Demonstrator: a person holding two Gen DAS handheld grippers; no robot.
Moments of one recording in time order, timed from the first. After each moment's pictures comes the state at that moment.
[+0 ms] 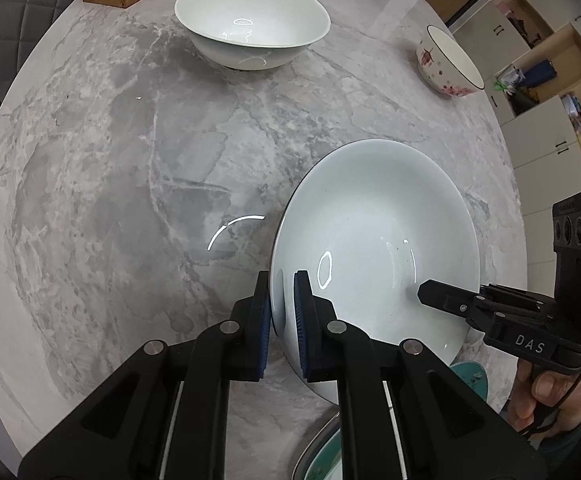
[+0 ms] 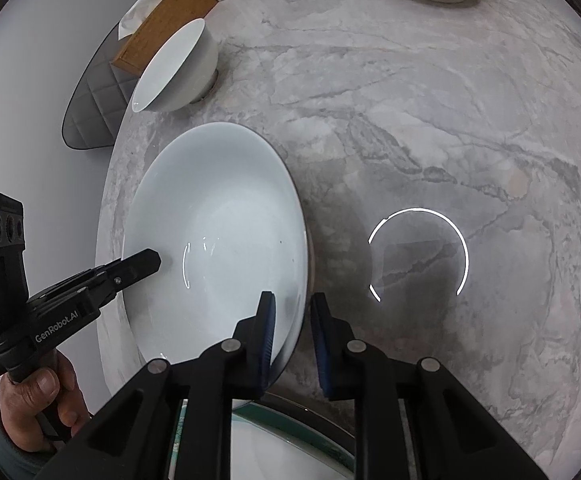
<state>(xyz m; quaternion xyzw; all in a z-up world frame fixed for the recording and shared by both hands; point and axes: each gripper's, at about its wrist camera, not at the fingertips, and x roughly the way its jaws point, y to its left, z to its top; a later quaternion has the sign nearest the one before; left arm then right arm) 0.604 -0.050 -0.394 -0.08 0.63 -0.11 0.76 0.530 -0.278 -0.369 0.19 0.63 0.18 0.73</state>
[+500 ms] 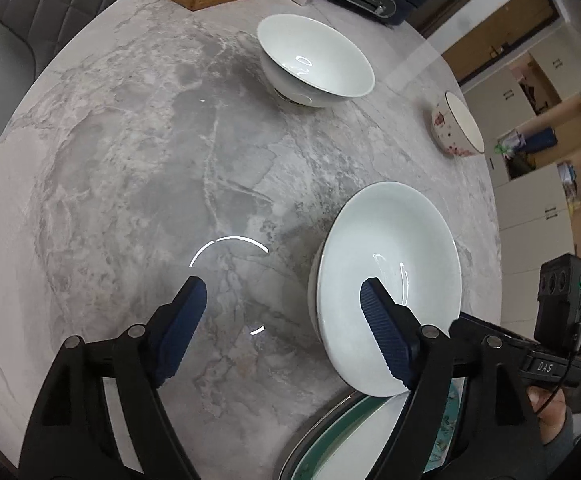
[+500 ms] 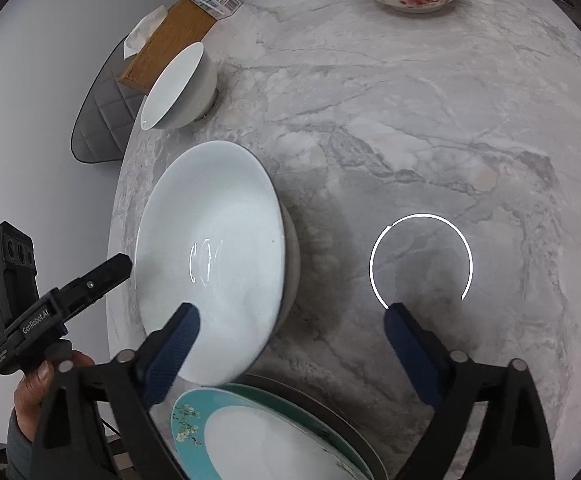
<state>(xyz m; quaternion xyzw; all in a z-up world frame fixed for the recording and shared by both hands) 0.572 0.005 -0.376 -0.19 0.59 -0.07 0.78 0.512 -0.306 -0.352 0.21 0.61 0.17 0.74</state>
